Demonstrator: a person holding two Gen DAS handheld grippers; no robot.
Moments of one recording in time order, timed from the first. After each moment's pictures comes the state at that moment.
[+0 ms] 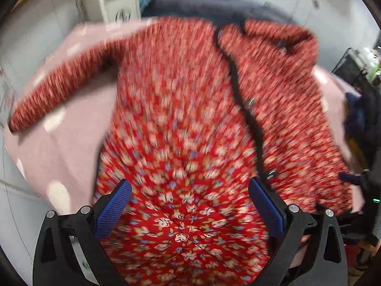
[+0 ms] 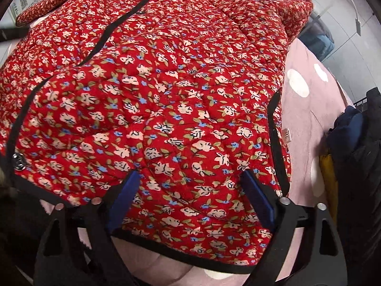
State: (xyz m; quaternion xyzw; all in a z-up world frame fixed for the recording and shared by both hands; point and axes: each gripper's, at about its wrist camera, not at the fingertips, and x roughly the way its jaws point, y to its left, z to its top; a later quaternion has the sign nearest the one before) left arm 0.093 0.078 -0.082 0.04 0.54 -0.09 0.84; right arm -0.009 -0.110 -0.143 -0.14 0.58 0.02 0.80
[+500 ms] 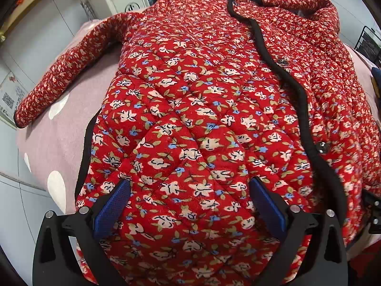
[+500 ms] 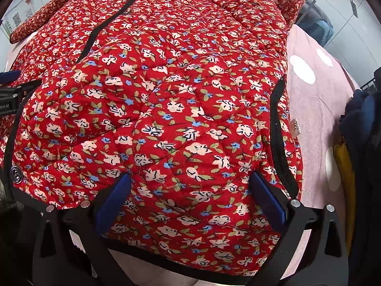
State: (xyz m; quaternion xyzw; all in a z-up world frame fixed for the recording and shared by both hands) left arm 0.088 0.061 -0.129 0.10 0.54 -0.05 0.83; right arm 0.007 -0.136 -0.166 -0.08 0.59 0.02 0.80
